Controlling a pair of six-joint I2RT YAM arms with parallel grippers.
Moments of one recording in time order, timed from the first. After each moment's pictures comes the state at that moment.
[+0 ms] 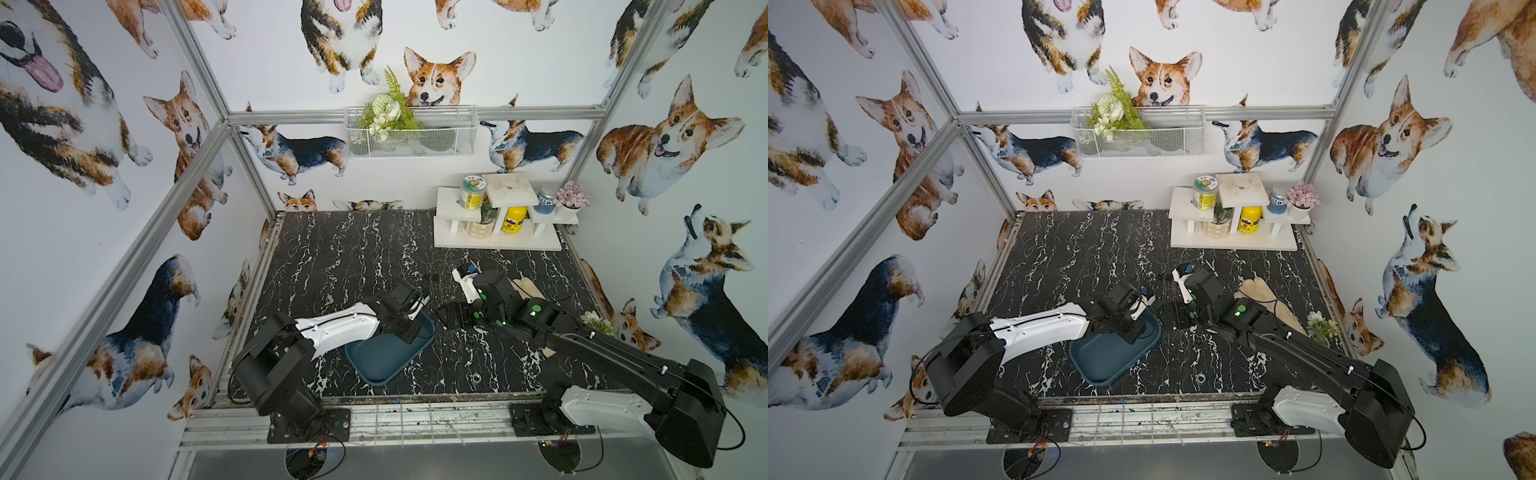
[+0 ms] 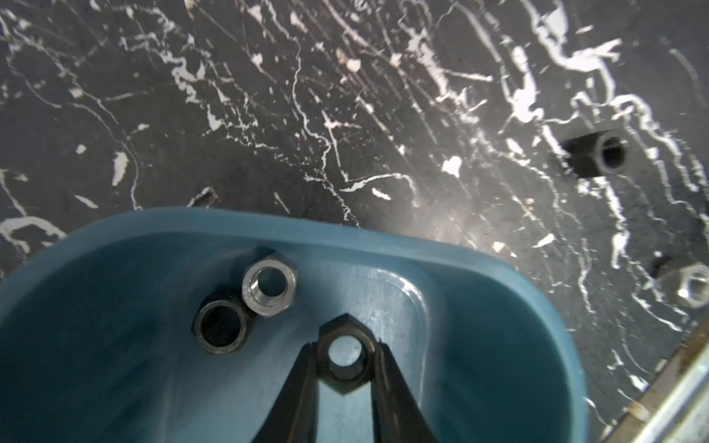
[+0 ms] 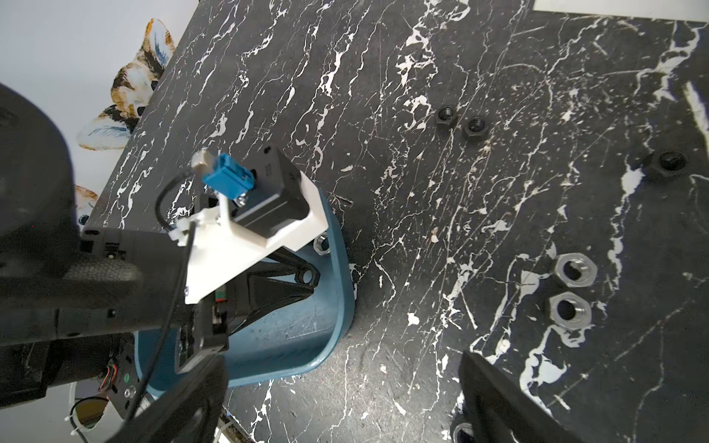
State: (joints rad) left arm -0.78 1.58 0.88 -0.40 0.10 -0.14; right arm 0.73 1.12 0.84 -0.46 -0.06 0.46
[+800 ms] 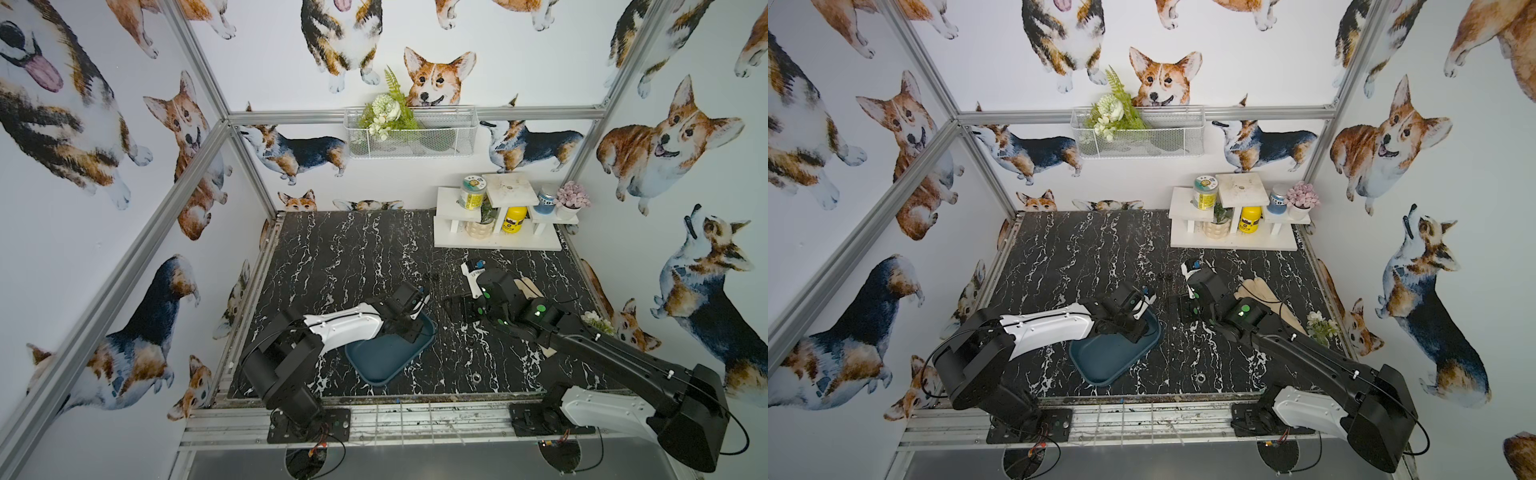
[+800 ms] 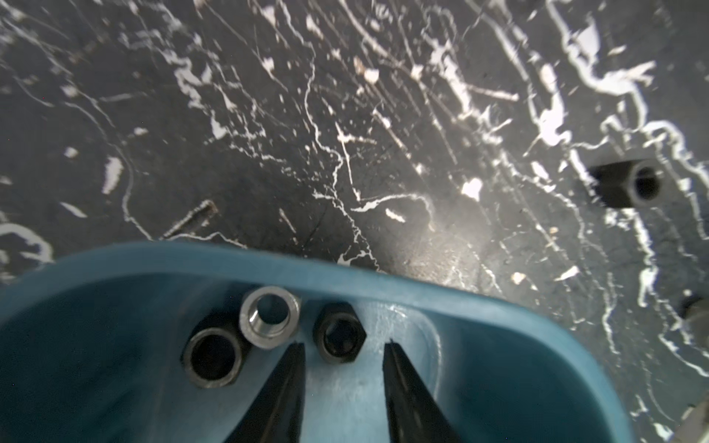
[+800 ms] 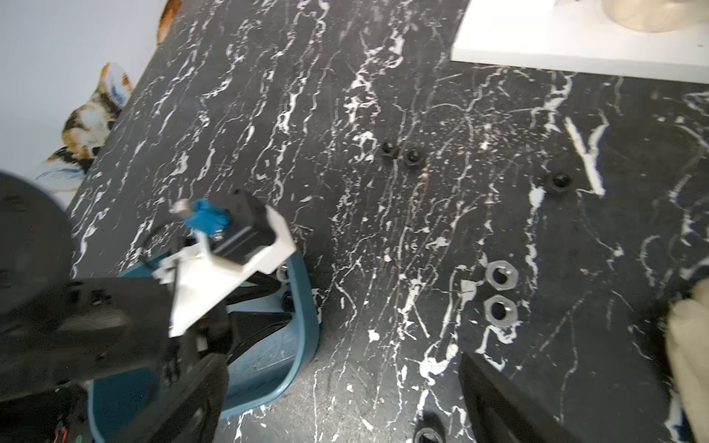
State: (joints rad) left arm -0.79 1.60 0.88 -0.35 0.06 -0.18; right arm 0.69 1.11 0.85 -0.49 0.09 0.49
